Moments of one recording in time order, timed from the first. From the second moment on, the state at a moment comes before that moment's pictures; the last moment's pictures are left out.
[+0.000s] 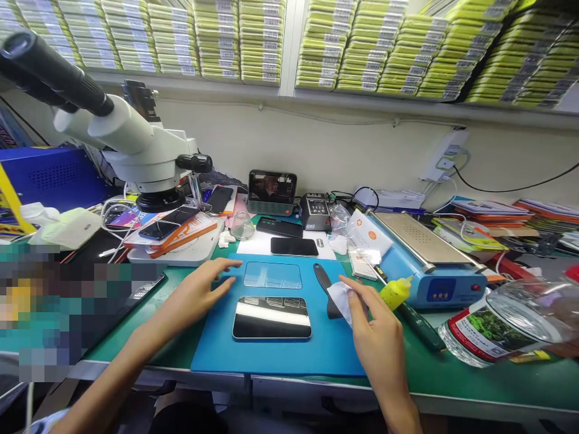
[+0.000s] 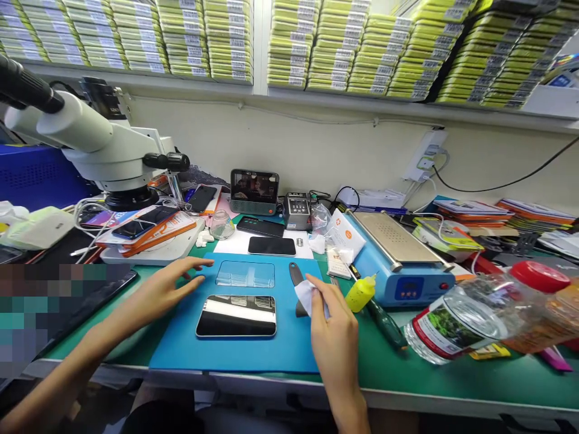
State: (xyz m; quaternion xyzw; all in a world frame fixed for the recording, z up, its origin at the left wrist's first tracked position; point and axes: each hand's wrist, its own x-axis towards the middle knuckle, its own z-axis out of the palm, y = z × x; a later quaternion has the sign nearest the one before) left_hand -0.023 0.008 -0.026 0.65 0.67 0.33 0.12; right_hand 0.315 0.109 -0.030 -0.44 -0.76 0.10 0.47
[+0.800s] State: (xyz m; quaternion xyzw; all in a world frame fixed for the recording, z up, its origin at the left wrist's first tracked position) left_hand -0.050 0.058 -0.018 0.67 0.58 0.38 0.26; right_hand 0.316 0.110 -0.047 -0.43 -0.78 0.05 0.45
